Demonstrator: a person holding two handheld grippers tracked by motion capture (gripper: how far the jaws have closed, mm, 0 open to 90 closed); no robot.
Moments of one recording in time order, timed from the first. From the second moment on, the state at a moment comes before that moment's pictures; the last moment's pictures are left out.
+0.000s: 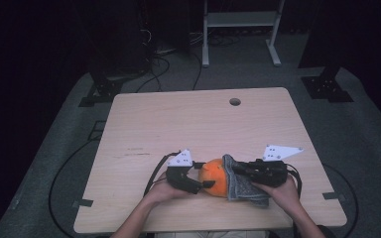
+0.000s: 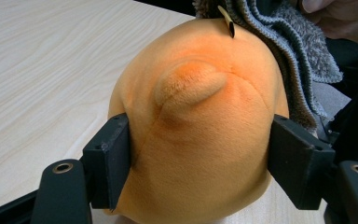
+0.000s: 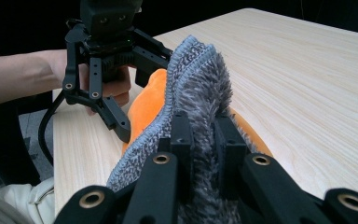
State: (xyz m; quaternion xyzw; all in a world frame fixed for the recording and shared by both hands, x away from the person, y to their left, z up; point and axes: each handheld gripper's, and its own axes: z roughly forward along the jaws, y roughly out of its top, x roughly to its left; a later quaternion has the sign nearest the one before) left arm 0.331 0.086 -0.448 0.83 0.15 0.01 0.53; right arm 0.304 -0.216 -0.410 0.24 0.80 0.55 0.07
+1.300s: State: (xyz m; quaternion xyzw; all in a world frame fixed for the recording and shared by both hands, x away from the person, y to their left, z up) left arm 0.322 0.107 -0.408 0.82 0.15 0.05 0.55; right arm 0.307 -0.182 -0.413 0.24 0.79 0.56 0.05
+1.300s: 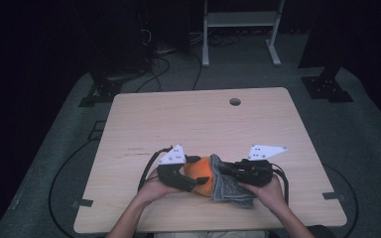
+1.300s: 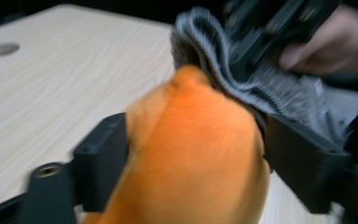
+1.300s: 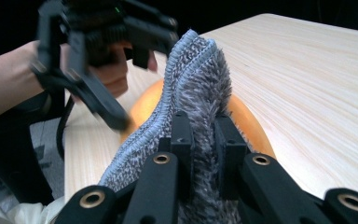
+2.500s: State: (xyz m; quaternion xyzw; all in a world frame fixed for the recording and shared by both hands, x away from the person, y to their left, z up) left arm 0.332 0.107 -0.427 0.82 0.17 0.05 0.54; right arm 0.323 -0.207 -0.416 0.25 0.78 0.56 0.09
